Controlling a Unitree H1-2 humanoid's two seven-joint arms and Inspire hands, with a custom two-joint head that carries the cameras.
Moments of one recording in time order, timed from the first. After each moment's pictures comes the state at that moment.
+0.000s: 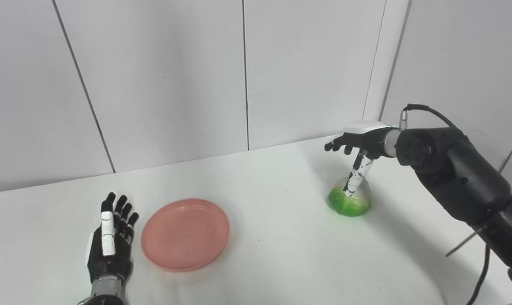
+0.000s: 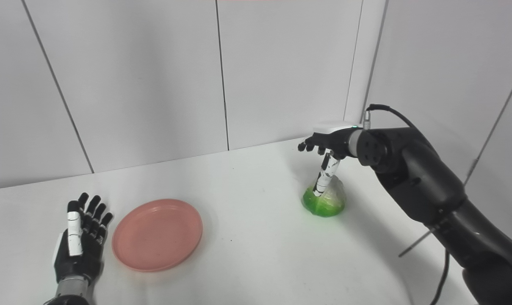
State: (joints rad) left arm -0.43 -0.02 0.15 0.49 -0.35 -0.13 -0.10; right arm -0.75 -0.80 0.27 -0.01 -0.69 0.46 0.98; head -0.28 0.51
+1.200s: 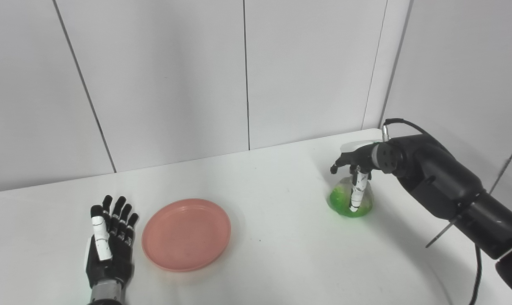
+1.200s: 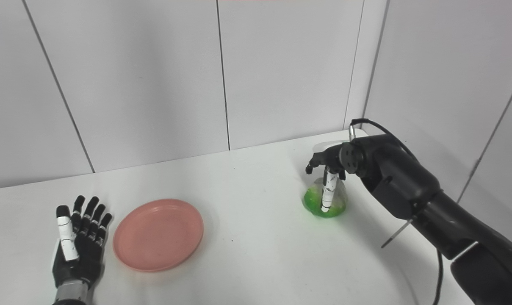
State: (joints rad) left arm -0.40 -0.05 0.20 0.42 -0.42 -0.05 -0.11; right arm -0.78 -0.77 0.43 0.16 -0.75 0.46 0.96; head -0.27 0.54
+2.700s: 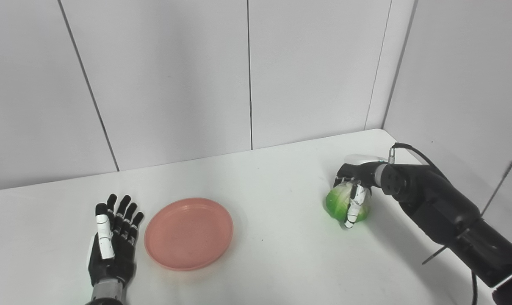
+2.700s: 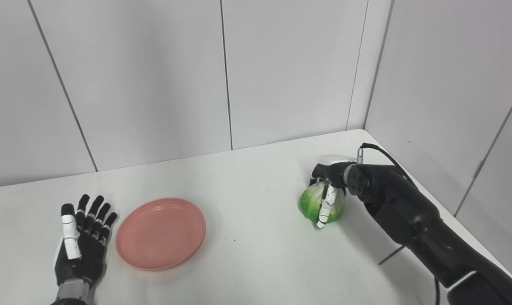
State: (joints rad) left arm -0.40 -0.03 0.20 0.40 -0.41 -0.02 -0.13; right arm -0.69 -0.71 0.37 0.26 -0.67 0.40 0.68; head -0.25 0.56
